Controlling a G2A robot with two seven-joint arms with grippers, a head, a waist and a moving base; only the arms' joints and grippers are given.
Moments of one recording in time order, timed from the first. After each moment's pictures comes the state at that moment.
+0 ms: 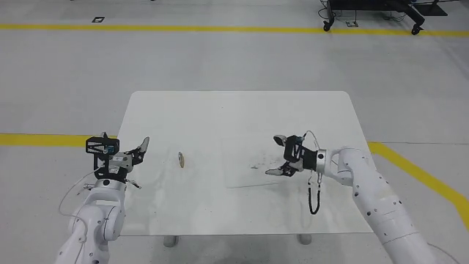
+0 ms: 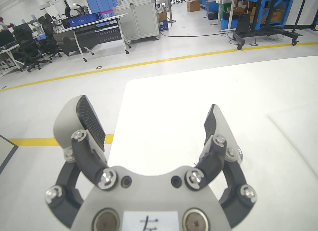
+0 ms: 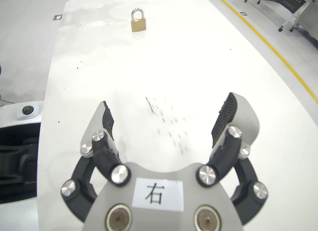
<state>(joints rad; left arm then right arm) 1.73 -1.15 -1.60 -1.80 1.33 0.00 0.00 -1.22 -1.09 1.17 -1.33 -1.42 -1.01 -0.05</state>
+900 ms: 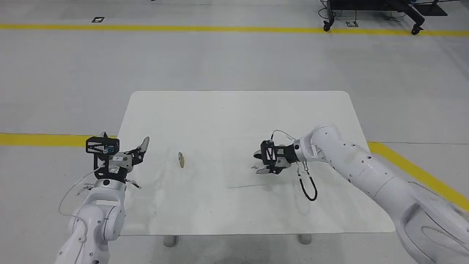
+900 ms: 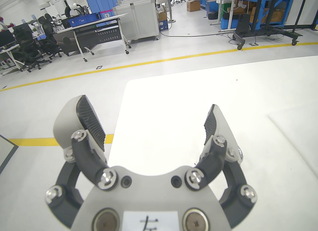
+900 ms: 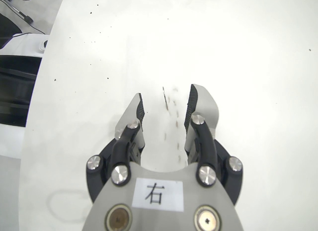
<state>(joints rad) 1.73 -1.15 -1.60 -1.80 1.33 0.00 0.00 -0.69 -1.07 0.42 -0.96 -1.37 -1.01 -0.22</state>
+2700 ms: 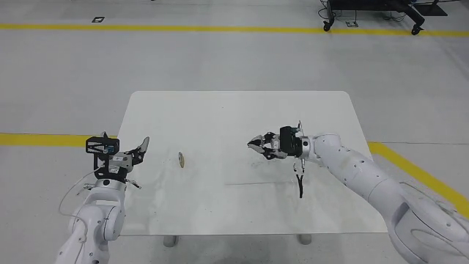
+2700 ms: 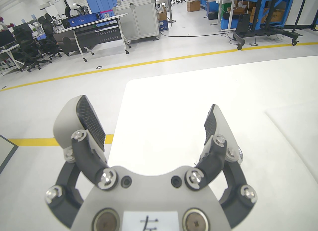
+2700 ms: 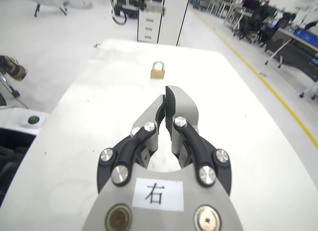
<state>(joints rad) 1.73 -1.15 -1.60 -1.80 1.33 0.00 0.00 -0.74 -1.10 0.40 -0.83 -1.41 -0.76 -1.08</state>
